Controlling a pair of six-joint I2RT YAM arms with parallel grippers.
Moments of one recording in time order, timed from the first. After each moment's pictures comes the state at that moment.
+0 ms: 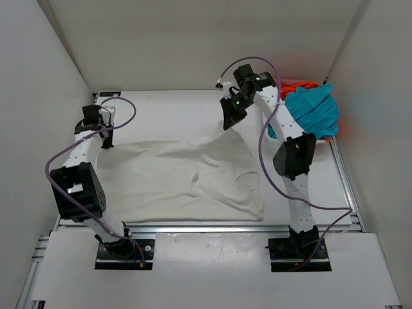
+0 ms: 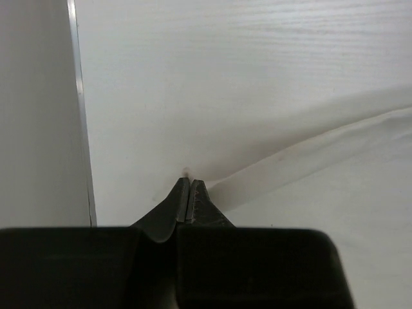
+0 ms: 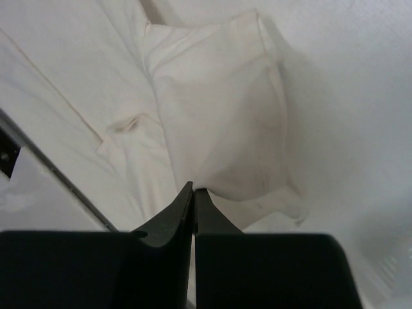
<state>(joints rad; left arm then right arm) 0.22 1.63 1.22 -0.49 -0.09 0.30 0.43 2.35 2.53 -1.35 -0.49 -0.16</state>
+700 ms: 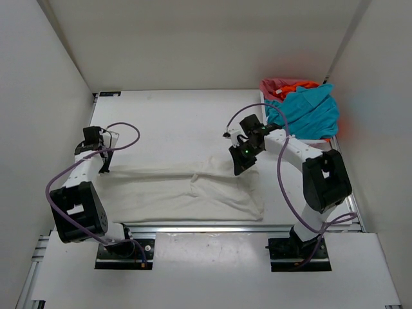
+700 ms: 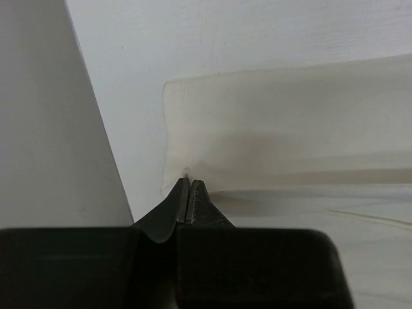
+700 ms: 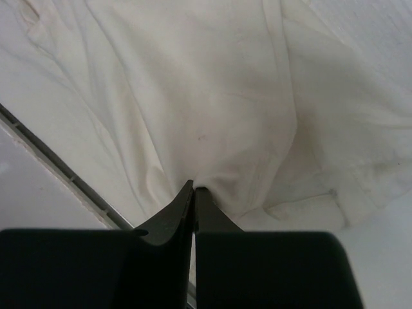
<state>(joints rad) 0.26 1.42 0.91 -0.53 -0.19 0.53 0.49 1.75 1.26 -0.81 -0.45 -0.17</state>
